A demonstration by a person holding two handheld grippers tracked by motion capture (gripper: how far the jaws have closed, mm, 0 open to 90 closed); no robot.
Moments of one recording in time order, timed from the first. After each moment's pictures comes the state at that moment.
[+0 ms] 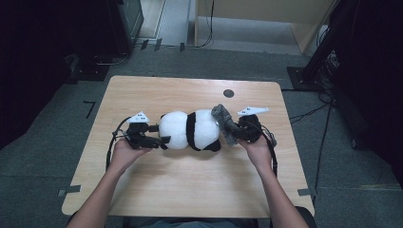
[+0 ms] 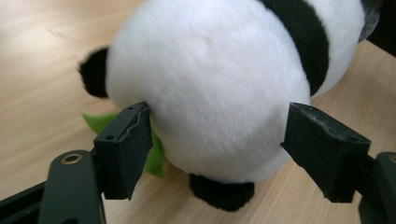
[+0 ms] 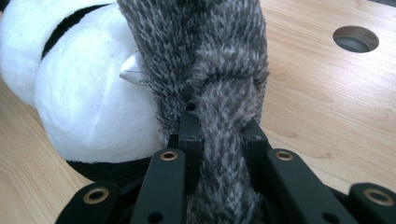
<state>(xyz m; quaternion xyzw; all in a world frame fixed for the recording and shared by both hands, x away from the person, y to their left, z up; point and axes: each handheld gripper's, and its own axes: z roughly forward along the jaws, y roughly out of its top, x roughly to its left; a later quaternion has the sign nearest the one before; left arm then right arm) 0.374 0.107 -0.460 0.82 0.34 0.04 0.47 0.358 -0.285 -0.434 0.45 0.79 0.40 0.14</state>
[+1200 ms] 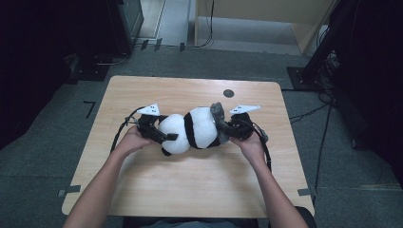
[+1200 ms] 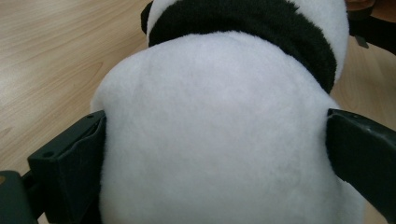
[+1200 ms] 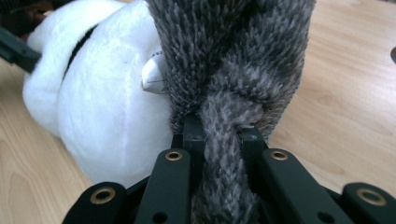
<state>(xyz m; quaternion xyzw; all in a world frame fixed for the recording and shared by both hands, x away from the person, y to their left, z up) 0.424 0.079 -0.478 0.85 0.21 -0.02 0.49 0.375 -0.265 -0.444 0.41 0.80 0.43 0.10</state>
